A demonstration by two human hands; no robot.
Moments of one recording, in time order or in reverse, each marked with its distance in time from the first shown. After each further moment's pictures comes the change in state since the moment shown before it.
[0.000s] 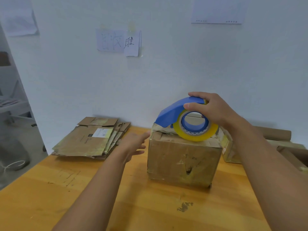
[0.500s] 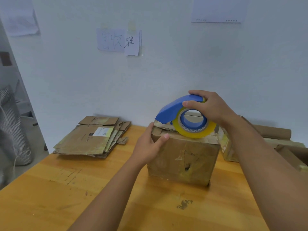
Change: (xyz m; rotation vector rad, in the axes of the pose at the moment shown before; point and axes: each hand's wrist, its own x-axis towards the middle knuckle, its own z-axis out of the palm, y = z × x) left_hand -0.019 -0.015 0.039 0.255 0.092 0.501; right_hand 0.002 0.001 0.003 -0.020 0.031 0.012
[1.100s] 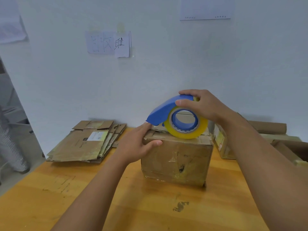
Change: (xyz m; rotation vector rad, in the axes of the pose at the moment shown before) left_hand 0.016 0.004 -0.026 0.472 -0.065 0.430; right_hand 0.002 0.005 -0.011 0.007 -0.080 -0.035
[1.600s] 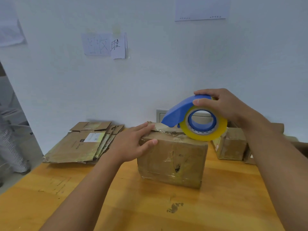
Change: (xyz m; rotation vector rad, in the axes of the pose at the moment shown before) left_hand 0.011 -0.003 0.000 0.257 -0.129 -0.040; right_hand -0.019 0.029 -0.053 0.009 0.025 0.007
